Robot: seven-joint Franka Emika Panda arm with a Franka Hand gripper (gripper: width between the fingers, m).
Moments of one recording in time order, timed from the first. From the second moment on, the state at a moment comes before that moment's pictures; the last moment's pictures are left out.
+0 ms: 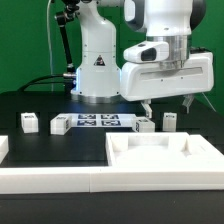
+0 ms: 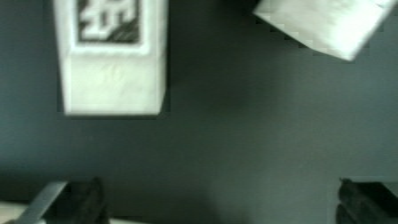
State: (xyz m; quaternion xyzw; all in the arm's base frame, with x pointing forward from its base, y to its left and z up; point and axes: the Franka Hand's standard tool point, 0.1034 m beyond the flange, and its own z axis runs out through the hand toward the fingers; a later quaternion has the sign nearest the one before) arm 0.435 0.120 0.046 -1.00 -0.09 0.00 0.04
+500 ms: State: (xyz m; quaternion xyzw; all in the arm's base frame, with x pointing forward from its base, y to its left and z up) arm 0.427 0.132 0.043 -0.99 0.11 0.01 0.05
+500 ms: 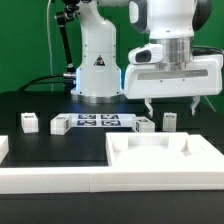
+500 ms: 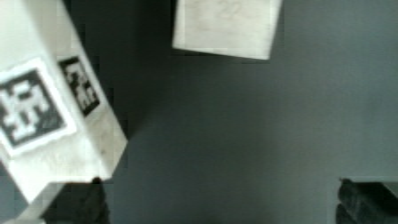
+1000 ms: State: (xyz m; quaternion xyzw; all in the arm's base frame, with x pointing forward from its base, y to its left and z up) arm 0.416 0.132 0.038 -0.99 0.12 0.02 0.05
